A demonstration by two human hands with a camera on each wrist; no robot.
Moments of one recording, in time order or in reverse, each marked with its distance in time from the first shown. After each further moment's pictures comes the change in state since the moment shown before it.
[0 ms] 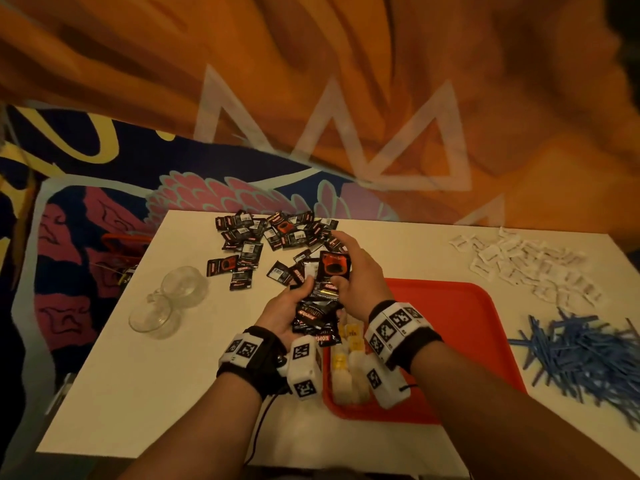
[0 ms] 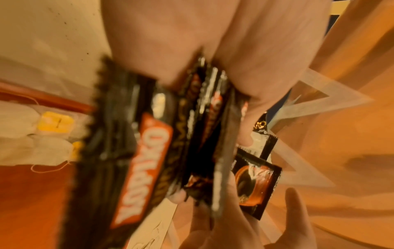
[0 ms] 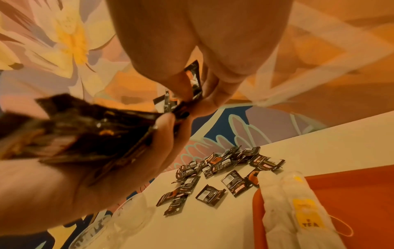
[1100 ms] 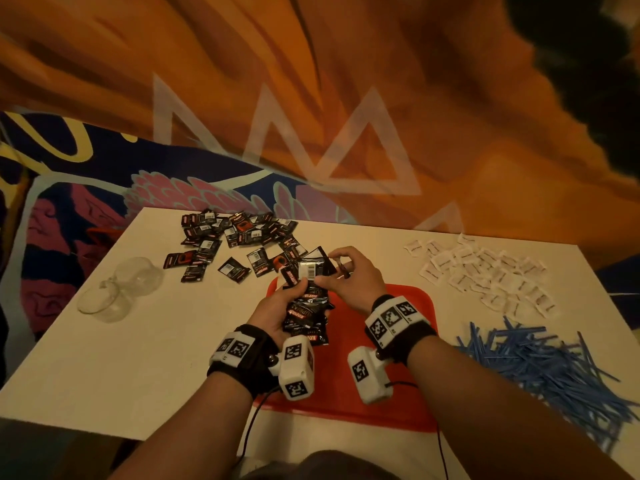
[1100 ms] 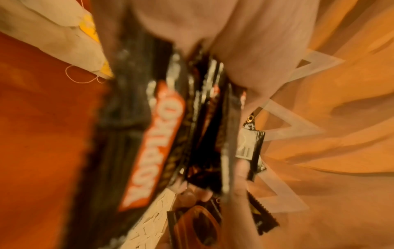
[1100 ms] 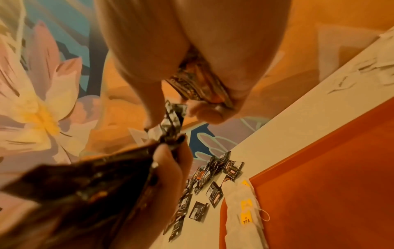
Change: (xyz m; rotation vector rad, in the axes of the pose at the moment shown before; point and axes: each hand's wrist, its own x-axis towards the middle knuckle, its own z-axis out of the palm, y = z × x) left_hand 0.018 -0.103 0.119 0.107 0.082 0.046; right_hand -0.022 0.099 -0.133 0.275 -0.107 0.189
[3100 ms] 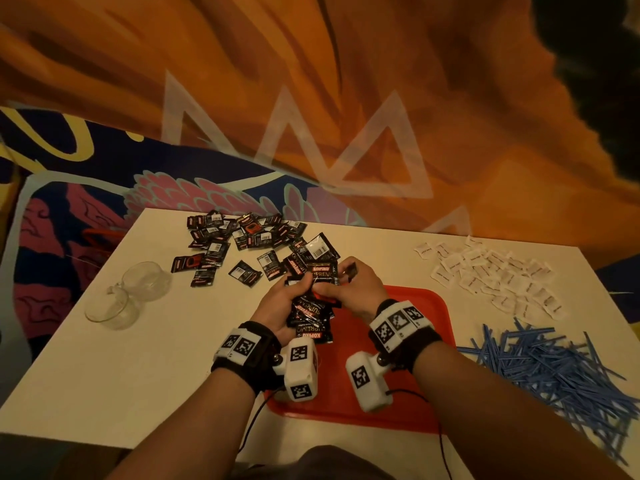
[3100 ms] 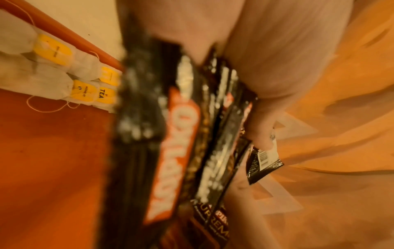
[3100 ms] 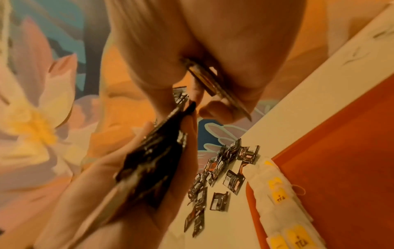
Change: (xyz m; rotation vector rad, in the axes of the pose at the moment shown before) left_hand -0.008 0.038 -0.025 -0.031 -0.038 0.176; right_hand 0.006 -0.020 0.049 0.145 0.005 0.103
